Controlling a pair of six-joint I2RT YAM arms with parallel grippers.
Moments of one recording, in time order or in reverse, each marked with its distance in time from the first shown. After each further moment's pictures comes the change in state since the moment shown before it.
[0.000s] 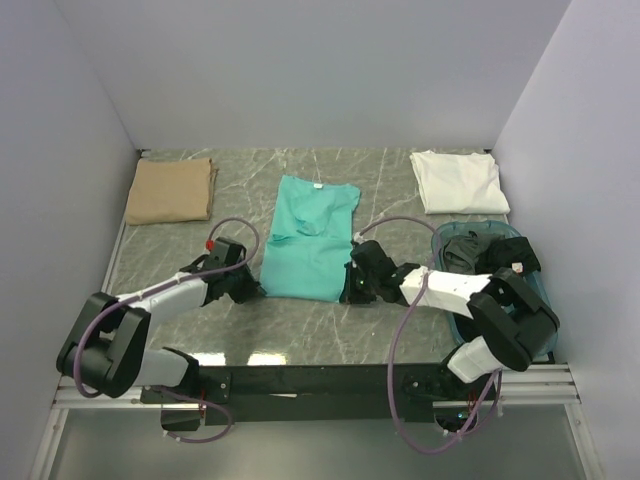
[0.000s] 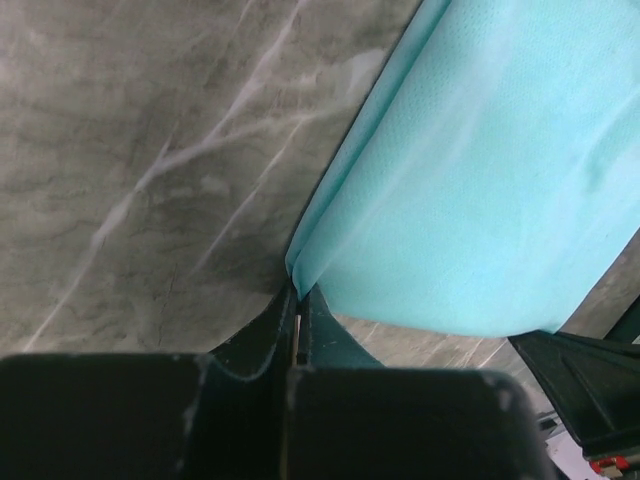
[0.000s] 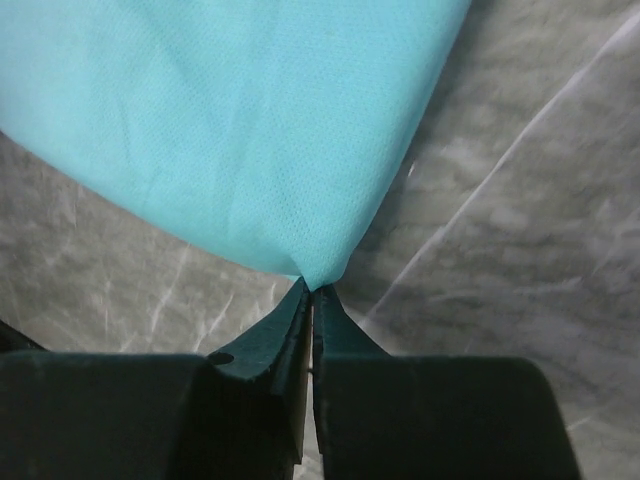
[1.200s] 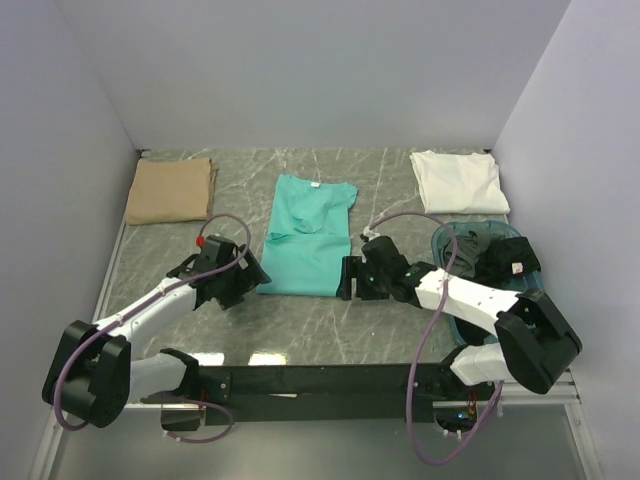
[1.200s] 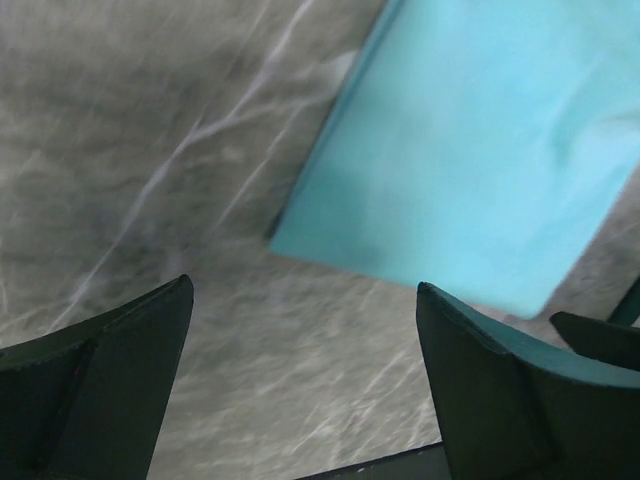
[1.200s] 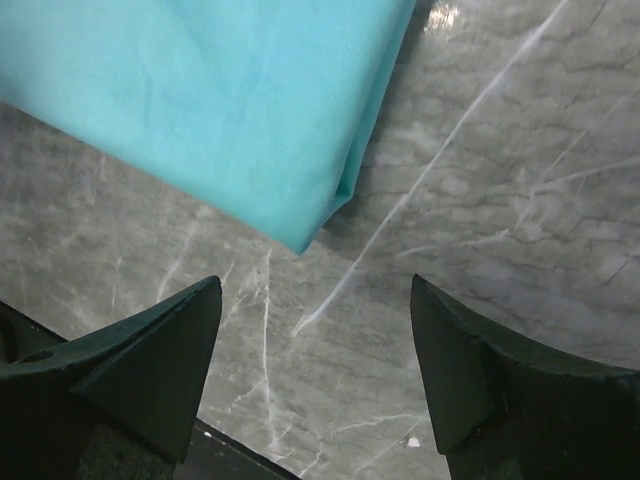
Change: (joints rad) left arm 0.019 -0.167 0.043 -0.153 -0.047 0.034; right arm -0.034 -0.166 0.009 -0.131 0.027 -0.070
